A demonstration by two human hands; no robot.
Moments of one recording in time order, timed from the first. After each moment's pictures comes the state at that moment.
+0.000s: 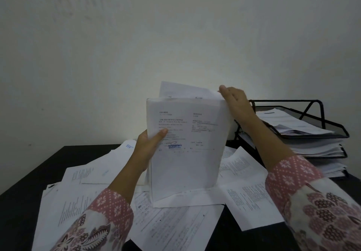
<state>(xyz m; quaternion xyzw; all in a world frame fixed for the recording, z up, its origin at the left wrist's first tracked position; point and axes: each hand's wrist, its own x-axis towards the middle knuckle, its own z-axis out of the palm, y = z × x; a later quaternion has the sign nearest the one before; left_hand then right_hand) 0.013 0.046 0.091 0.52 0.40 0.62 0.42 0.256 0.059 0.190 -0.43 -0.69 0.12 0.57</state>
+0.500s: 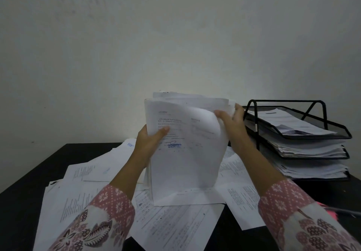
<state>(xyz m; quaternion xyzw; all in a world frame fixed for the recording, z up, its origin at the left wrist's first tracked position) 0.015 0.046 0.095 0.51 0.39 0.66 0.39 0.237 0.057 0.138 -0.42 -0.53 0.34 0.65</state>
